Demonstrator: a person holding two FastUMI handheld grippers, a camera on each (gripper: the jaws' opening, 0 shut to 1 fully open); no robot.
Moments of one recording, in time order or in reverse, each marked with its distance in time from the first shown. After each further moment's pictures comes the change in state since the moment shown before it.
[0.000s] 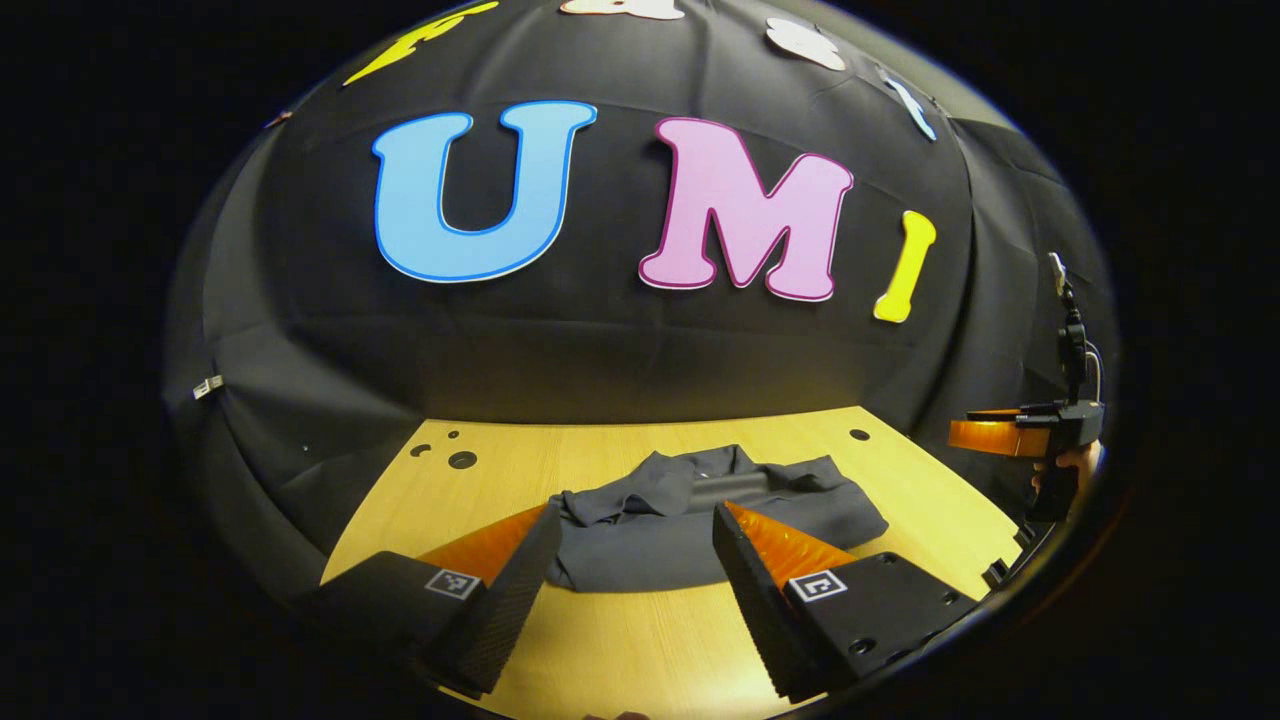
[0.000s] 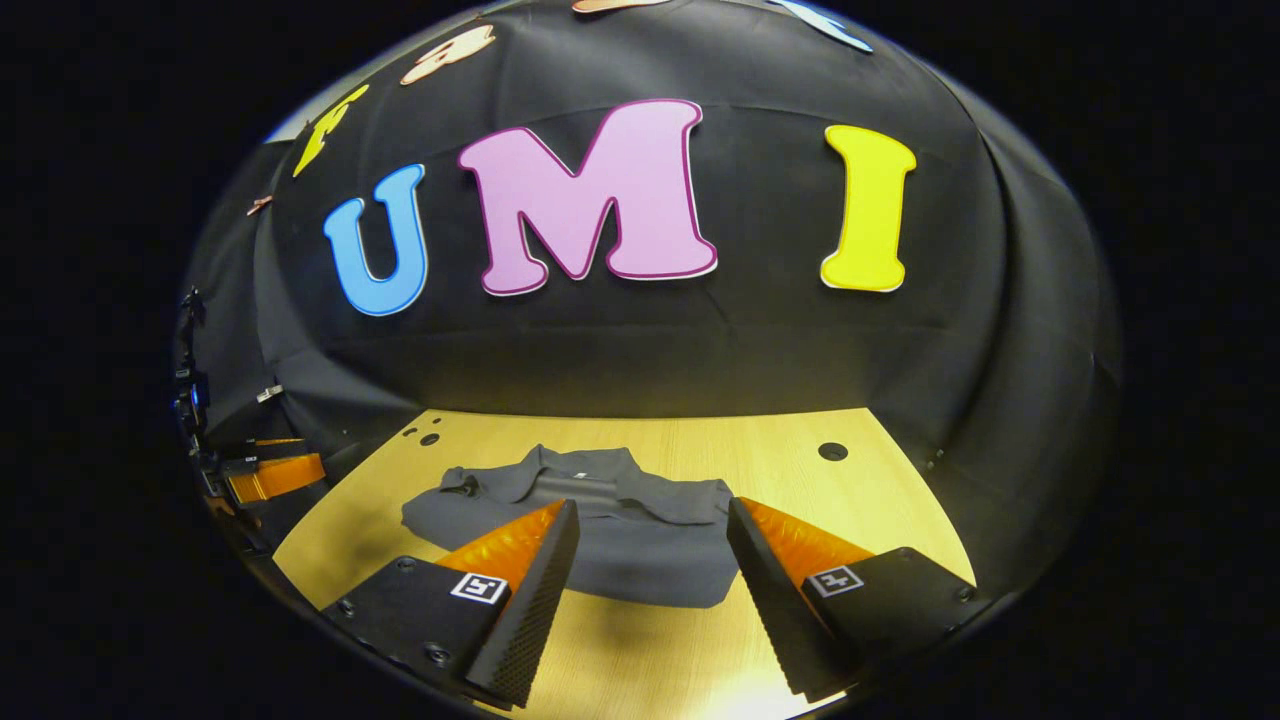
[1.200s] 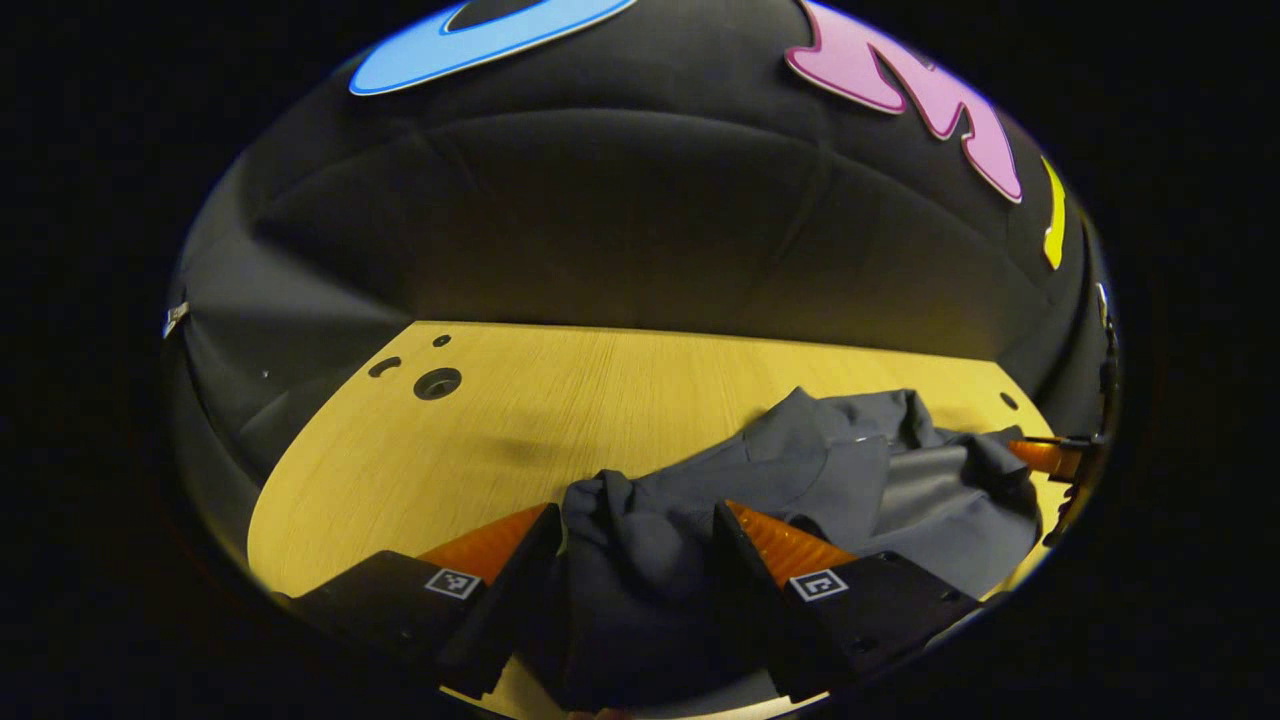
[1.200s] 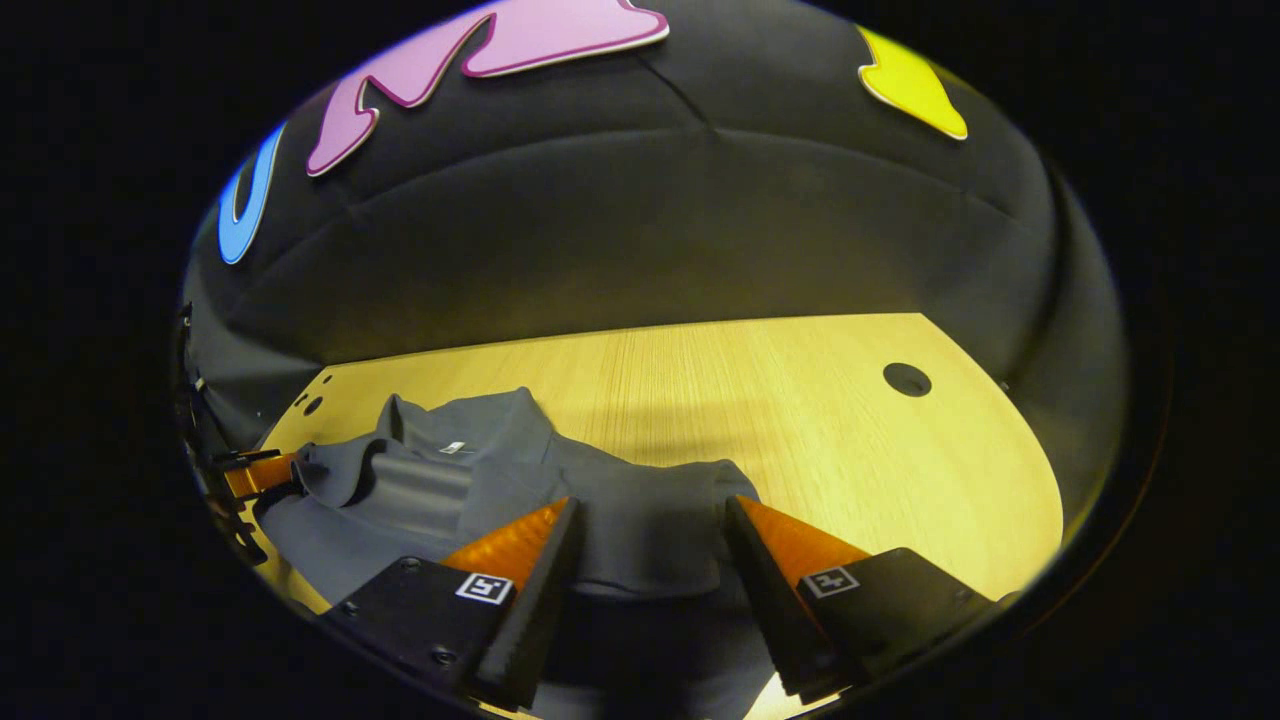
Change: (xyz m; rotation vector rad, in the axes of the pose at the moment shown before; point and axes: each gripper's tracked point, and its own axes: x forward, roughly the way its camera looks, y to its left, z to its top) left arm 0.256 0.079 -0.092 -0.109 0.224 0.159; right arm 0.249 -0.066 -0.112 0.070 0.227 -0.088
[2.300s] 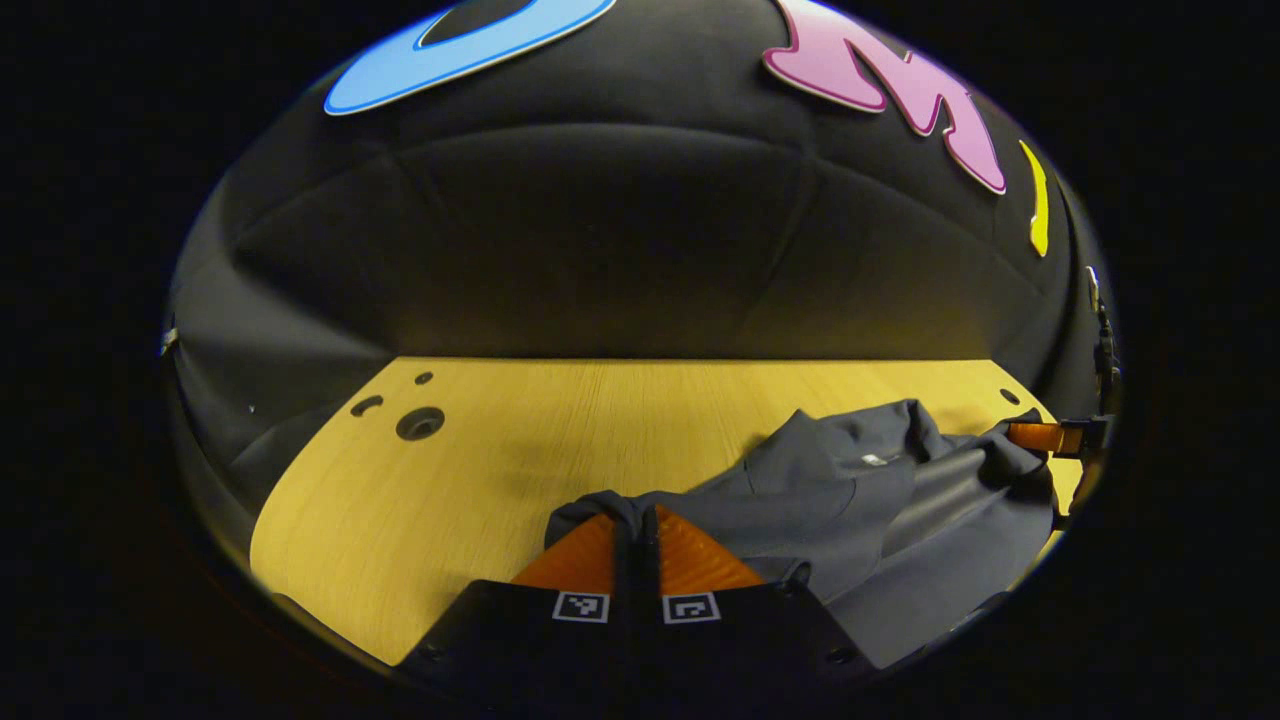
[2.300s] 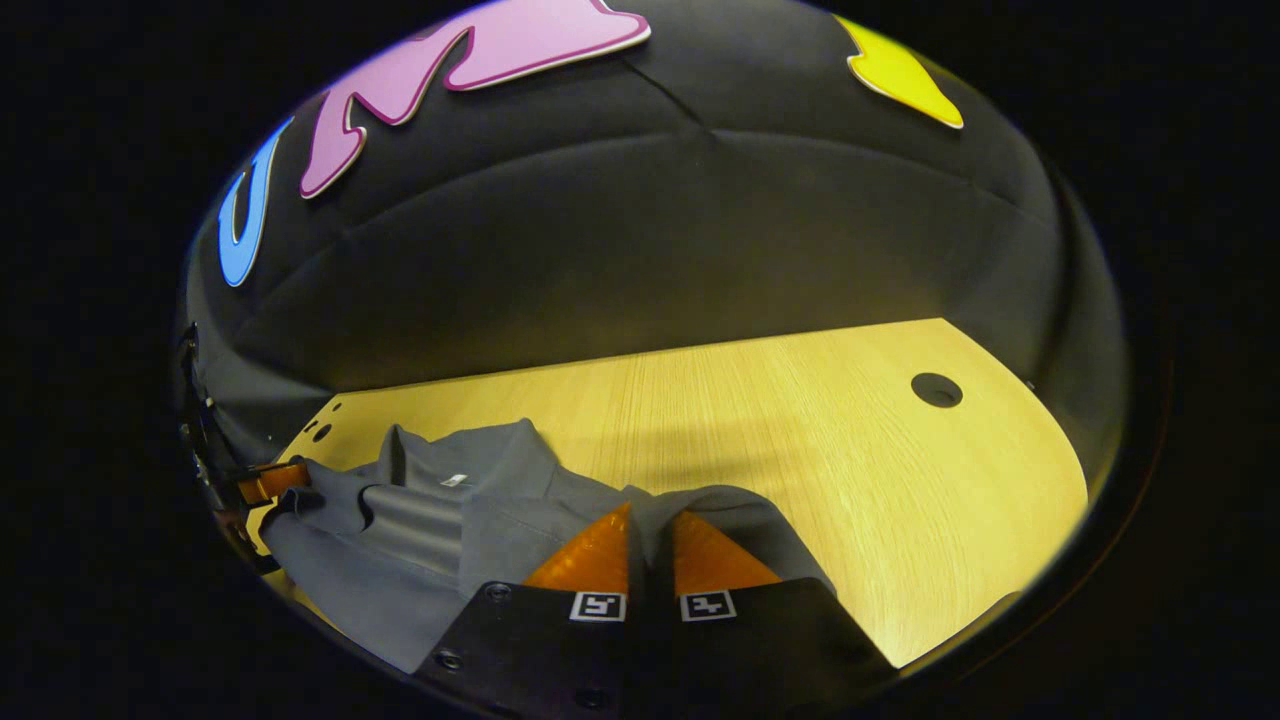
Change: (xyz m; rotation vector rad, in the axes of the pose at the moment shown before) left arm 0.047 0.009 -0.008 0.076 -0.022 0.001; right arm 0.046 0.001 0.000 0.064 -0.049 0.051
